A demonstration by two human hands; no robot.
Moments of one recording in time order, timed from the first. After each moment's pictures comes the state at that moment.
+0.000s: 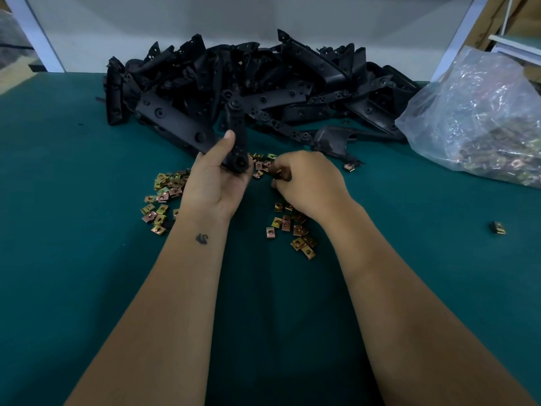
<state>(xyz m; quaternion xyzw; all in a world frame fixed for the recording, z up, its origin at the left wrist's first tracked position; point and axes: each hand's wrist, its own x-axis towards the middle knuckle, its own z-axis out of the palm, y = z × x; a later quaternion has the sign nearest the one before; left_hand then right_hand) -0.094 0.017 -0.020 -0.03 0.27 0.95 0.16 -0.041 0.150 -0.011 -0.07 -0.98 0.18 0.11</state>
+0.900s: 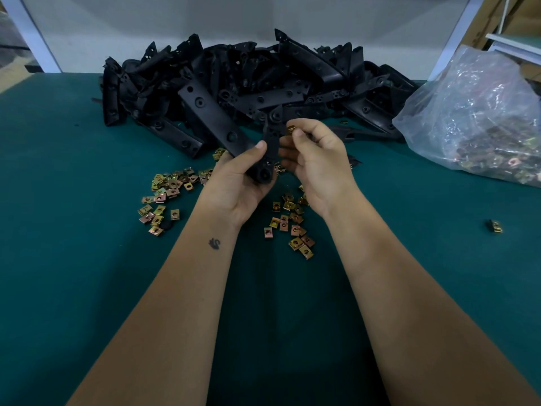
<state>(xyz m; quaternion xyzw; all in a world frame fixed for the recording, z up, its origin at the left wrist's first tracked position) -0.081 0.031 -0.021 0.04 0.36 0.90 0.24 -0.041 0.149 -0.001 -0.11 -0.60 0.77 0.20</state>
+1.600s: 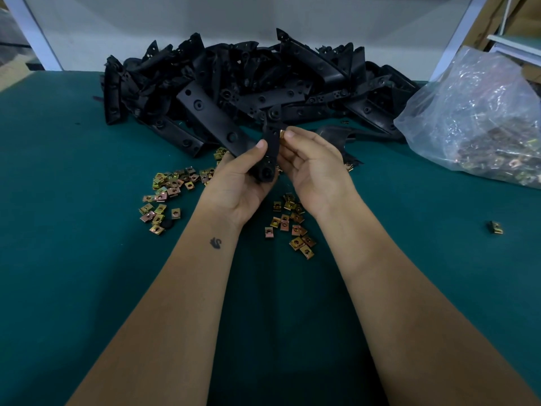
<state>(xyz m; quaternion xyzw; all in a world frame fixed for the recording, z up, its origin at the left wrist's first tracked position) -0.077 0.030 -0.017 0.05 0.34 0.91 0.25 -0.042 0.144 -0.003 -0.09 -0.45 0.87 0.16</state>
